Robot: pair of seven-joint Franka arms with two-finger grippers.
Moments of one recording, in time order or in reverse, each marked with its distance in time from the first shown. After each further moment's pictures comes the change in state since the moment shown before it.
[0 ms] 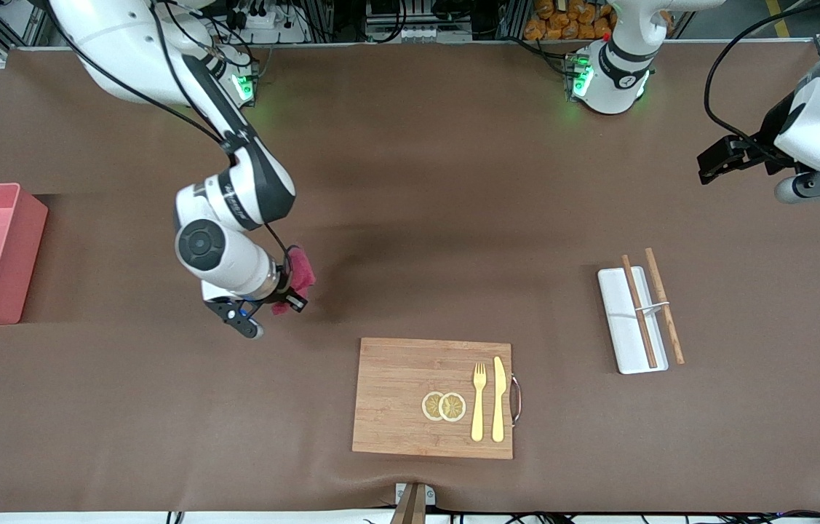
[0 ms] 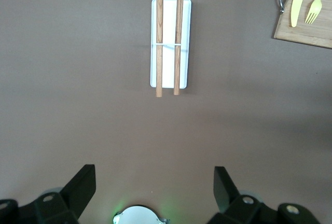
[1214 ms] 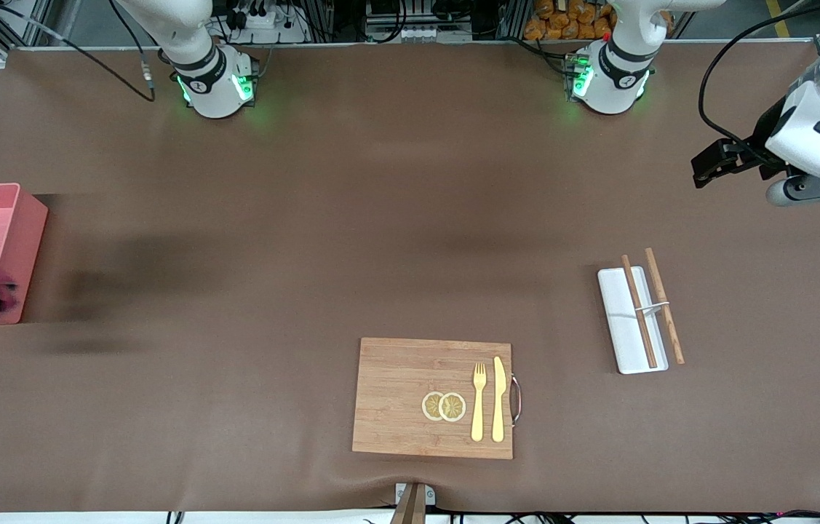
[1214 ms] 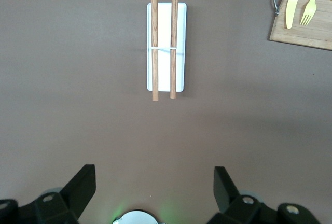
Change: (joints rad) left arm -0.009 0.003 -0.002 -0.007 0.000 0.020 0.002; right arm -0.832 -0.022 -0.027 0.121 -0.096 -0.066 -1.467
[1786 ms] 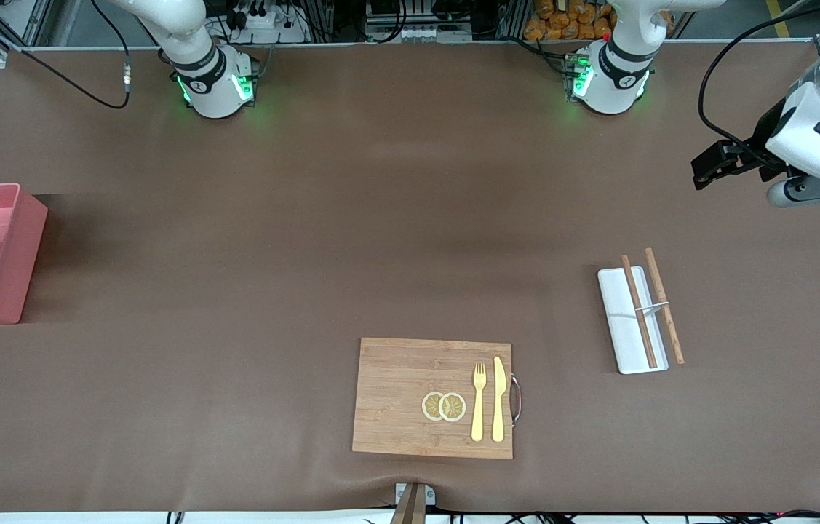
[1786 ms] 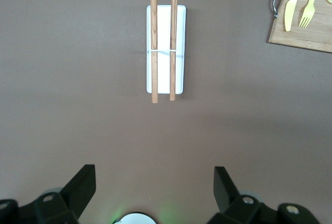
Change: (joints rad) left arm 0.000 0.001 0.000 -0.003 0.000 0.014 0.000; right arm -0.228 0.164 0.001 0.066 -0.005 0.075 -0.313
